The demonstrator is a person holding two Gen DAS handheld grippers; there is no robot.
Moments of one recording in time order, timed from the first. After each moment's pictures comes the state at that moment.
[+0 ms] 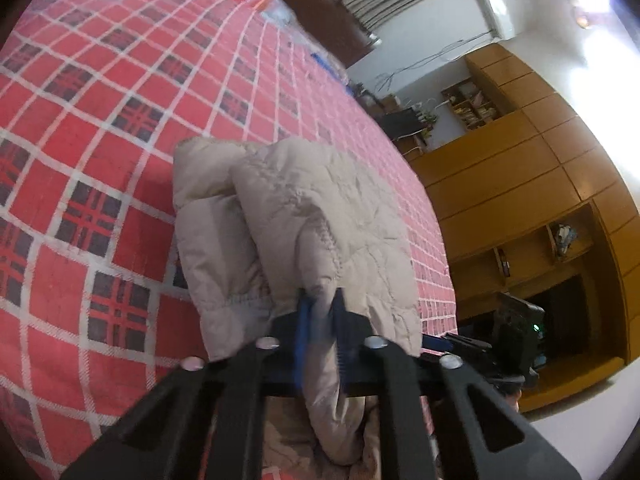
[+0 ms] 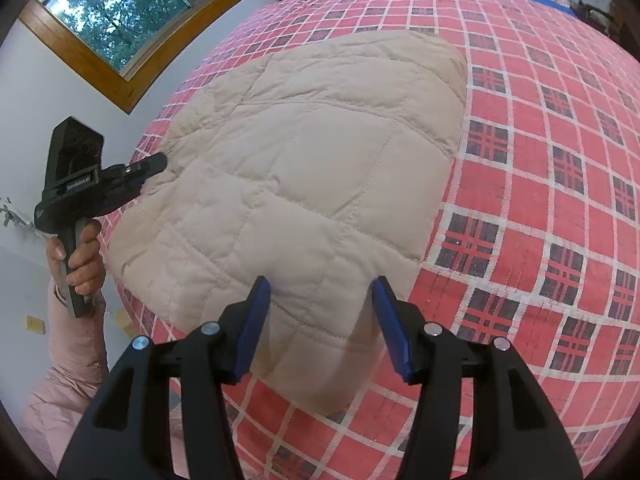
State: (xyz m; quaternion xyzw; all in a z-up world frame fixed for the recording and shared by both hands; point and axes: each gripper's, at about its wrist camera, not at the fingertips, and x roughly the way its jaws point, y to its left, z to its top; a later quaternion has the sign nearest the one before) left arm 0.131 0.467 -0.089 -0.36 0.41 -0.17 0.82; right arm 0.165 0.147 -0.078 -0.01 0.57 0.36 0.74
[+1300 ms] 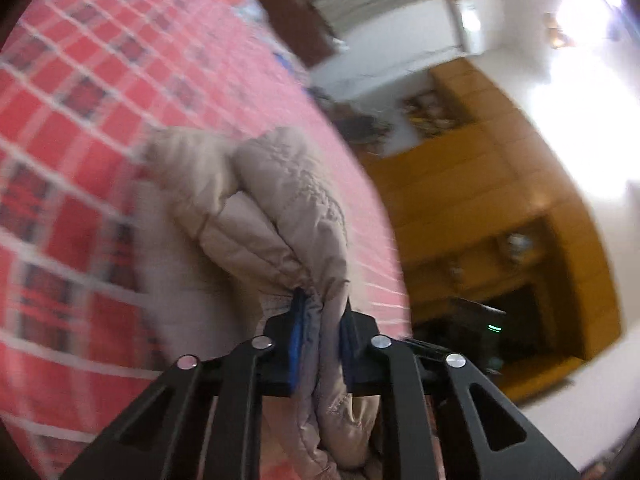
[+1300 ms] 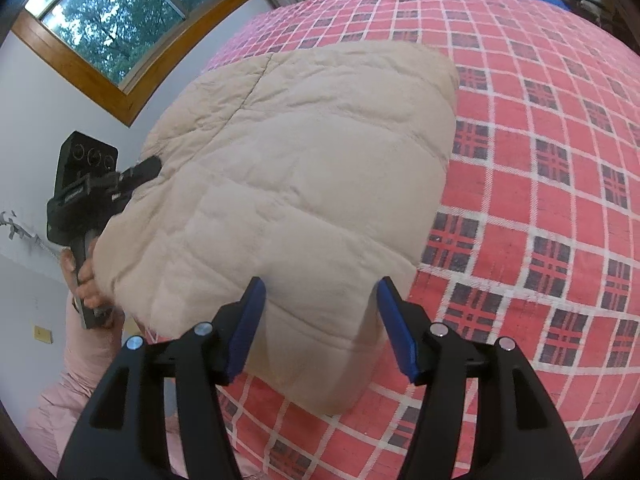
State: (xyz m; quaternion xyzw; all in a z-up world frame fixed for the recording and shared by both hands) left arm 0.156 0.445 -0.107 -0.42 0.38 -0.28 0.78; right arm 0.169 0.121 -0.069 0.01 0.56 0.35 0.75
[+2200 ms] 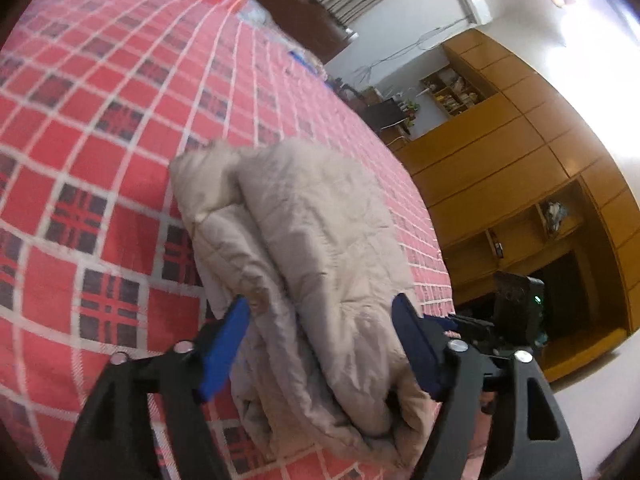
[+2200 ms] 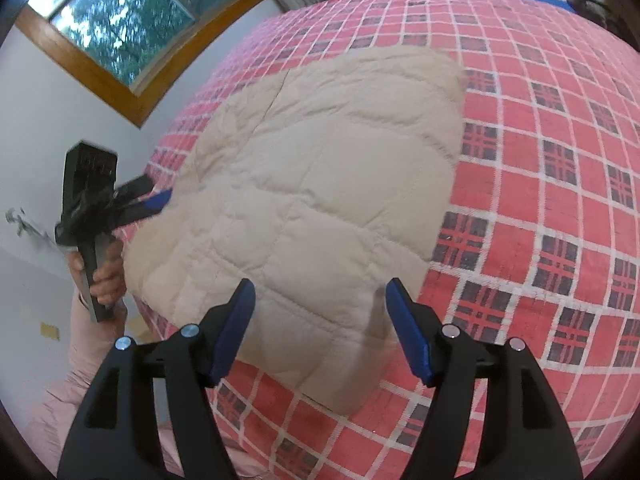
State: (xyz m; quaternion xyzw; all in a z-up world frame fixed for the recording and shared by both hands) left arm 0.124 0.475 -0.098 -0.34 0.41 -0.21 0.82; right arm 0.166 0.119 -0.067 0.03 0.56 0.37 0.74
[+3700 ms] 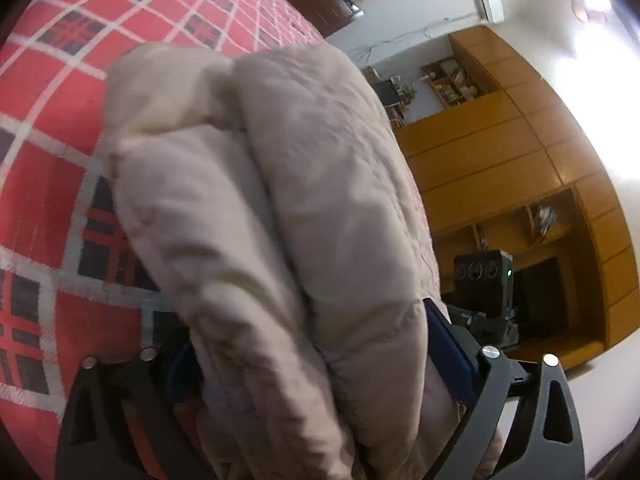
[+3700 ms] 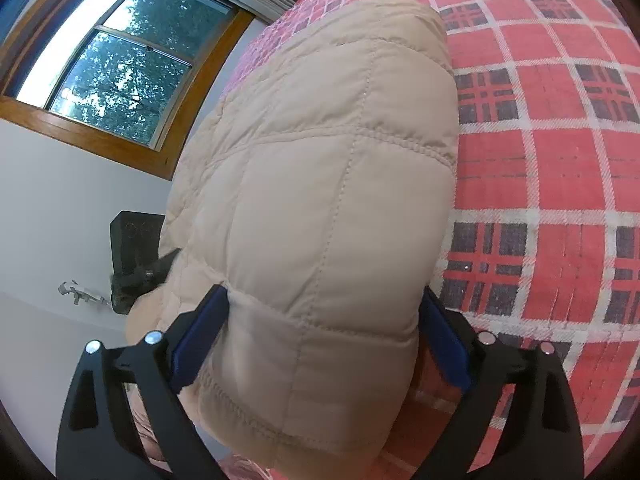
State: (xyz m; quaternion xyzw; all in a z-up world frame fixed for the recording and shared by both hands) left arm 0.165 0.430 -0.162 -0.37 0.45 -0.23 0.78; right arm 0.206 0.114 -0.126 0.18 0.58 0.39 0.69
